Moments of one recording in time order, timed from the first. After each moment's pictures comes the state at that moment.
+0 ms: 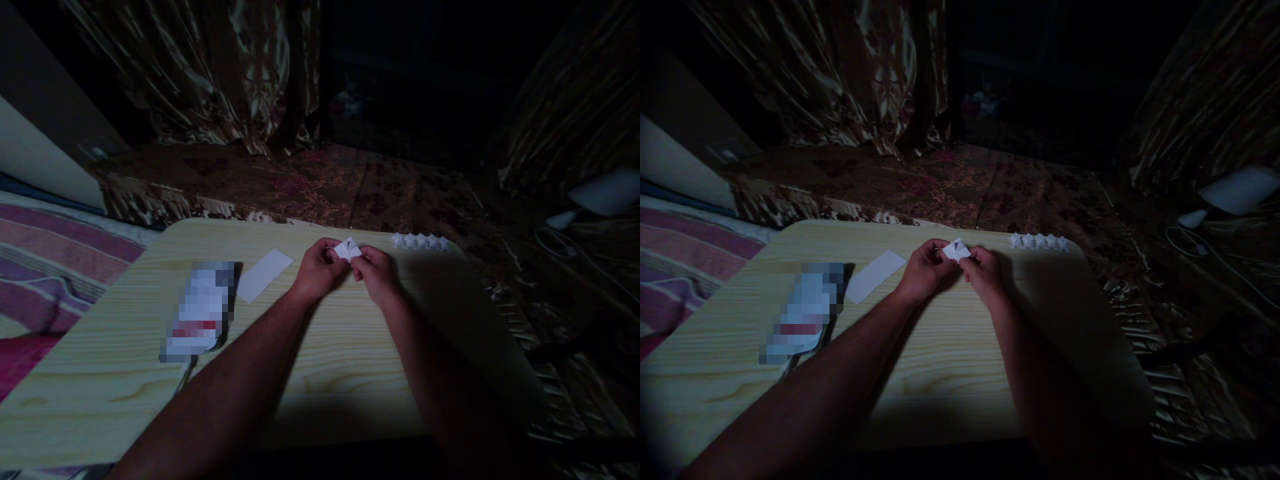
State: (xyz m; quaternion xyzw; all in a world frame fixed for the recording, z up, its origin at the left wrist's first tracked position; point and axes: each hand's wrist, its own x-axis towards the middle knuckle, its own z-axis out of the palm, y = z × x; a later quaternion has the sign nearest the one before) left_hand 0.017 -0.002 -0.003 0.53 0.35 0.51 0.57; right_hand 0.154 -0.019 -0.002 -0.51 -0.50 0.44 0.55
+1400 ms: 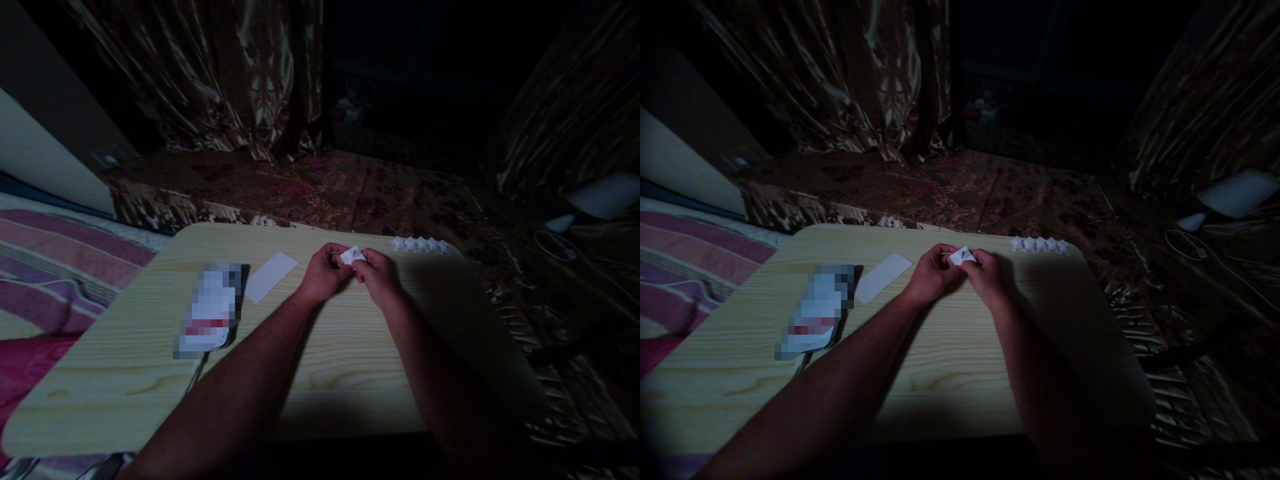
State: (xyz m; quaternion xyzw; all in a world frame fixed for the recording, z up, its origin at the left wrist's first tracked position) left_hand 0.017 -0.006 -0.003 0.55 0.34 0.49 0.58; right_hand 0.150 -0.026 0.005 -0.52 -0.50 0.42 0.55
